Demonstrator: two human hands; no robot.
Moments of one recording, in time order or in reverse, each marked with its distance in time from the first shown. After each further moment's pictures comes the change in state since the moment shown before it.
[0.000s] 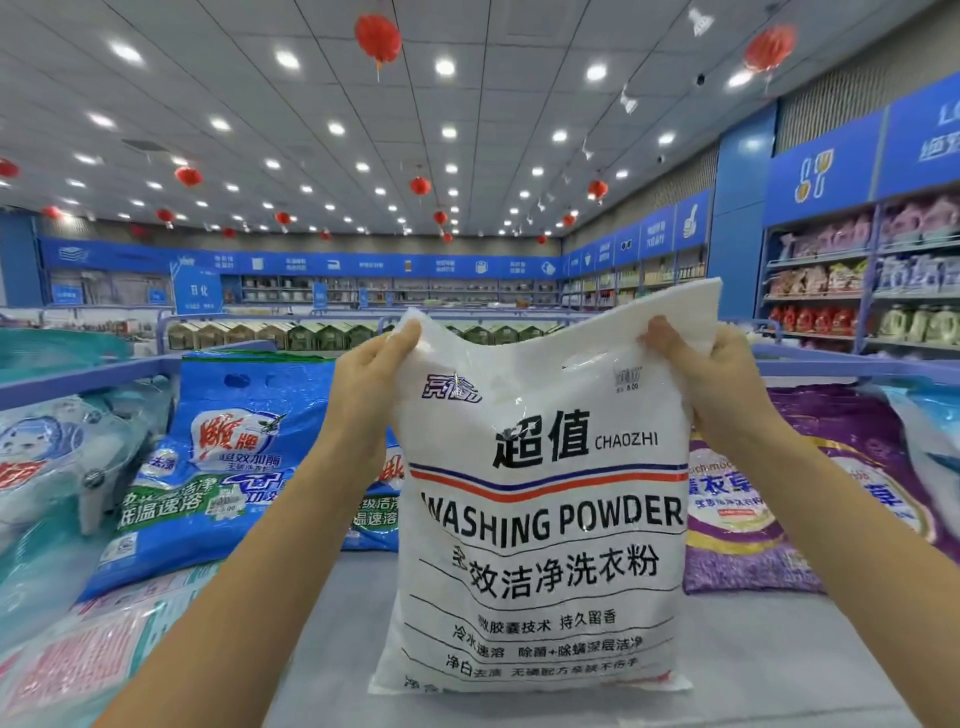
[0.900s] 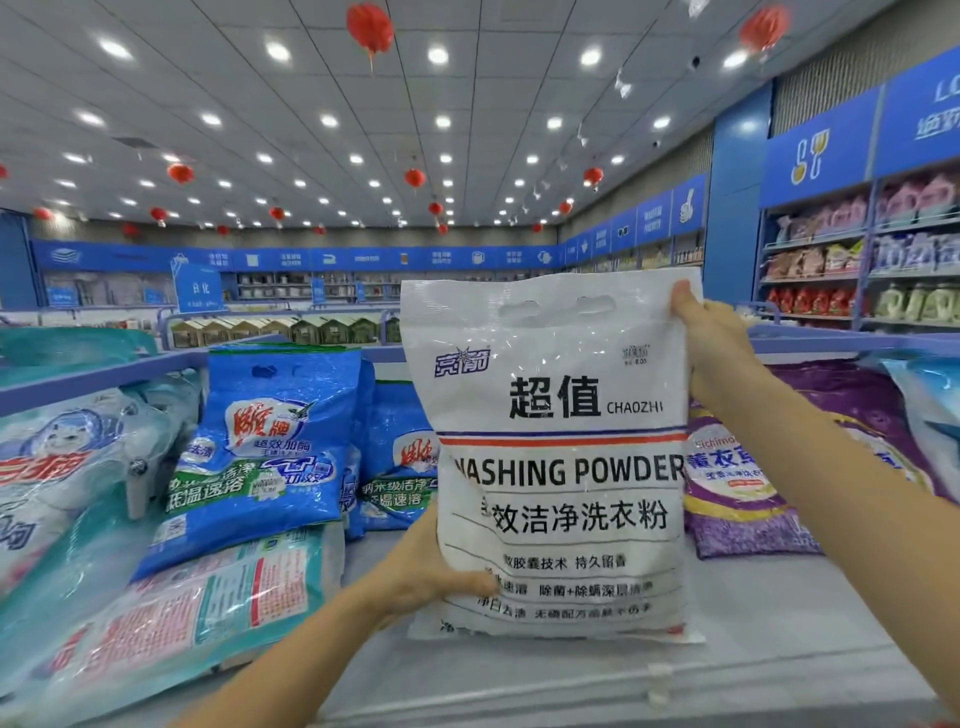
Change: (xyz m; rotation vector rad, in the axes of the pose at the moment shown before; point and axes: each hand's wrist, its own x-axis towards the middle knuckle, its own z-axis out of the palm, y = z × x) left_hand -0.081 -0.113 -0.060 0.406 -0.660 -0.309; right_hand 0.020 0.003 0.015 -0.087 0.317 0.297
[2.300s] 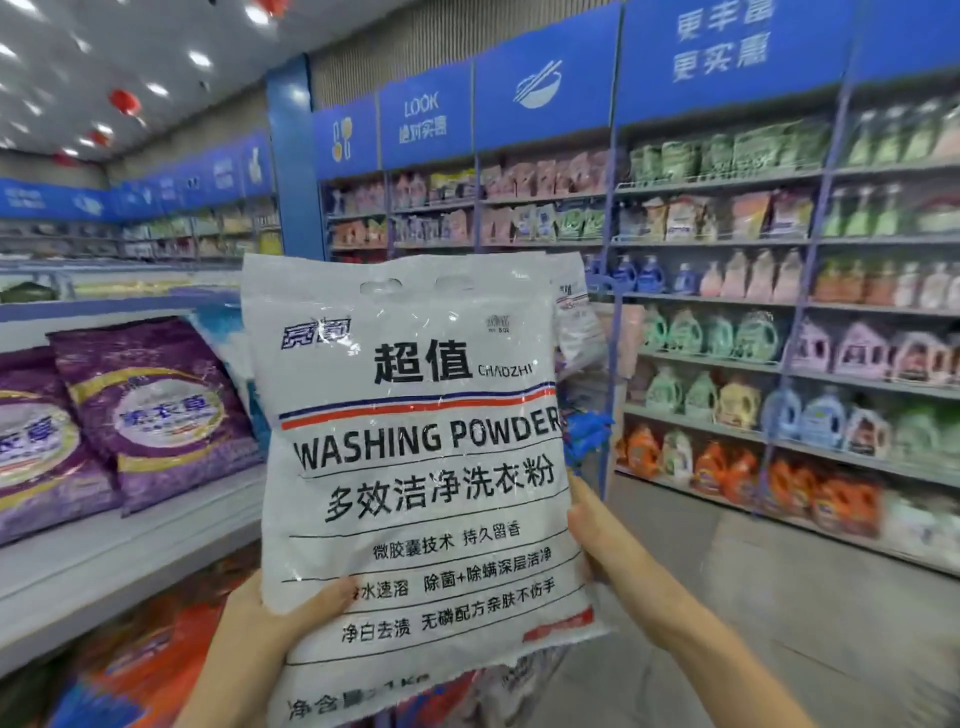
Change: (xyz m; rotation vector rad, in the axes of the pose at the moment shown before) left_hand -0.035 0.202 0.495 -0.545 -0.171 -0.012; right_hand -0.267 -0.056 -0.562 -0.422 0.227 0.300
